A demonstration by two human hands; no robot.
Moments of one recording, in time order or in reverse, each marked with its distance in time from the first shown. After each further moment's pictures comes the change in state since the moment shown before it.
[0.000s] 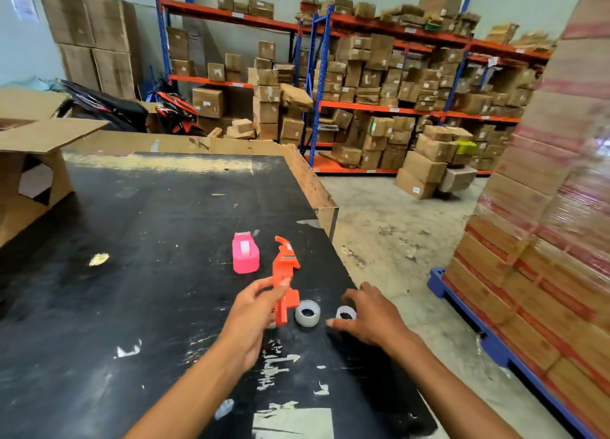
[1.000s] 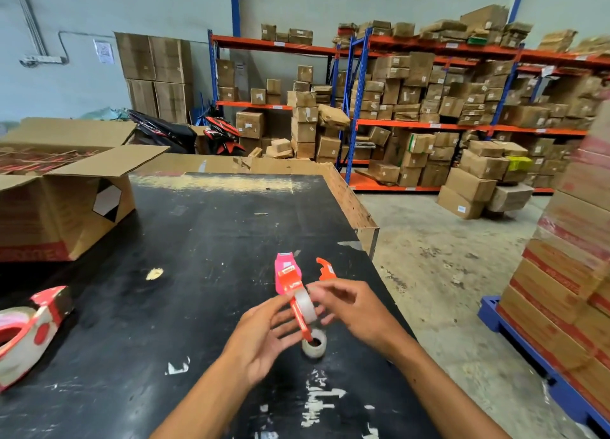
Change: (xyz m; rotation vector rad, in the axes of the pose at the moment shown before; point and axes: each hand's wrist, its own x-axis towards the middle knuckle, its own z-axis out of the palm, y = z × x) left_hand -0.001 0.039 -0.041 -0.199 -0.008 -0.066; right_hand 0.012 -0.104 -0.028 1.054 -0.153 -0.378
